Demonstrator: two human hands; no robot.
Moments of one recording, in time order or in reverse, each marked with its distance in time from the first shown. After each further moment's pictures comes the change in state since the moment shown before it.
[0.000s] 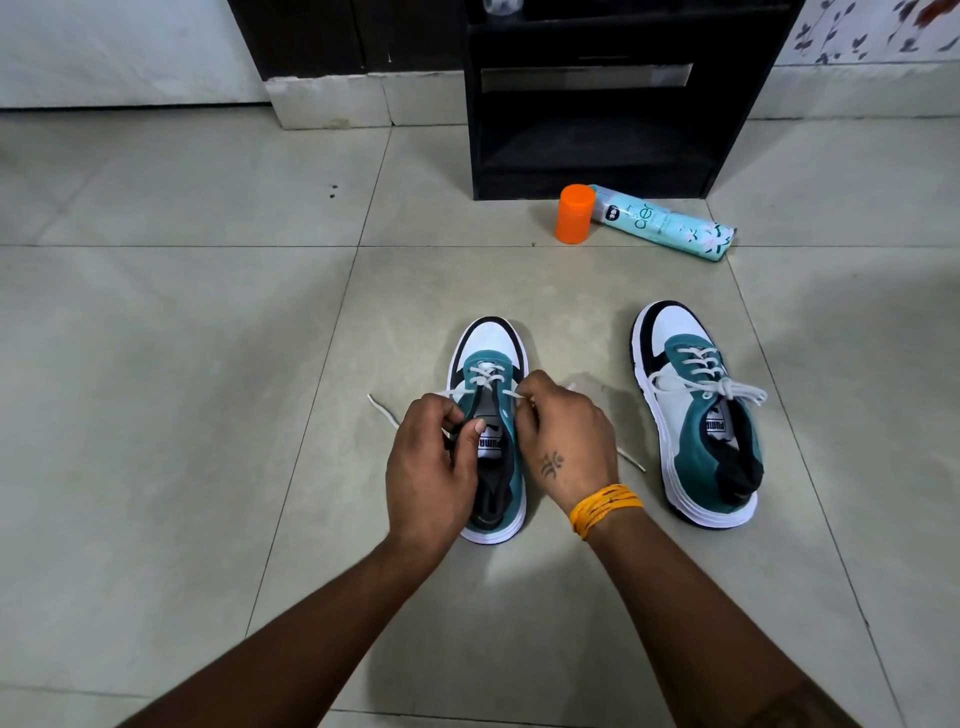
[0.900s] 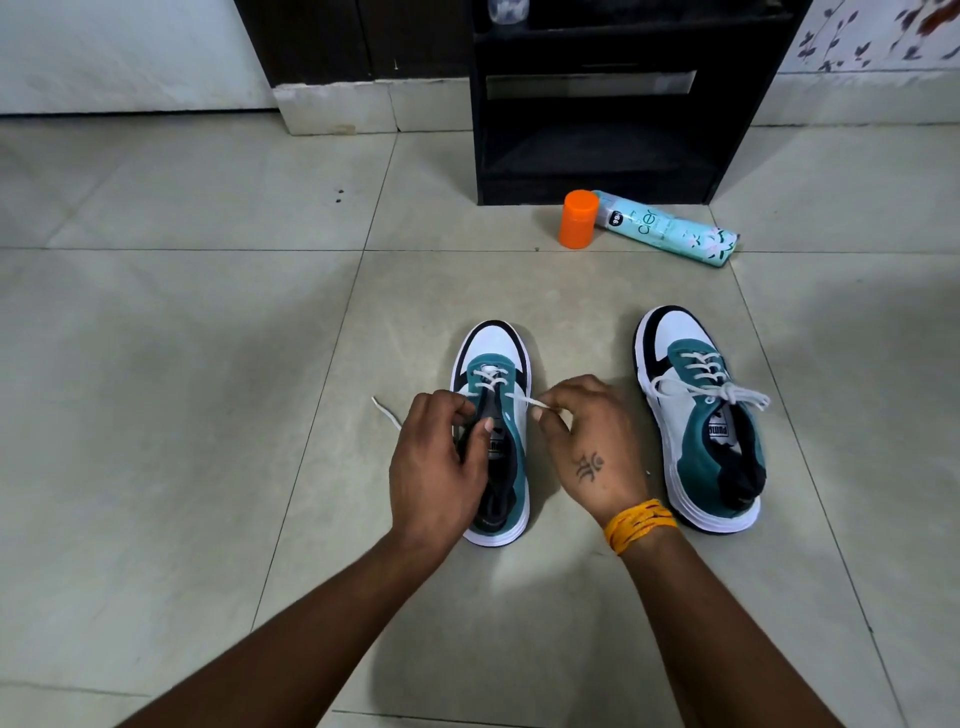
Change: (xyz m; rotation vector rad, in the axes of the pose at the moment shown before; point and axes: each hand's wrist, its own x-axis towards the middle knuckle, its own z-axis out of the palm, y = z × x) left_hand 0.005 0.011 -0.005 0.076 -0.024 0.006; right_hand -0.006 0.020 -0.015 0.226 0.048 -0.006
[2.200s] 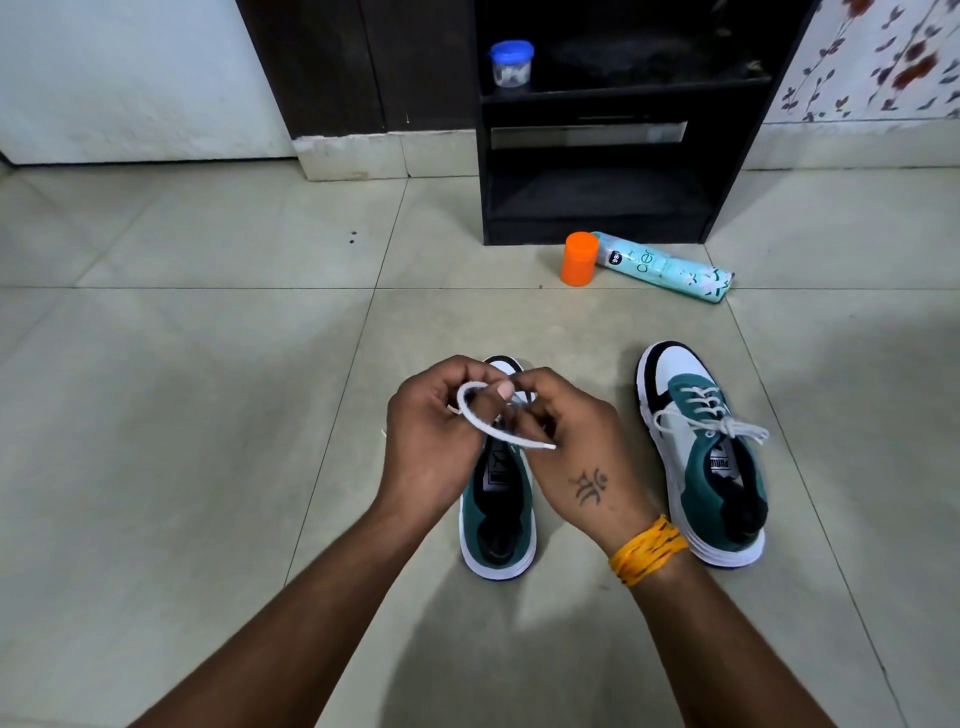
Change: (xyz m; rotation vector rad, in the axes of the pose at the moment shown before) left_hand 0.052 0.071 -0.054 -0.542 -0.135 -0.153; right_hand 0.006 -0.070 -0.039 0.327 -0.024 -0.087
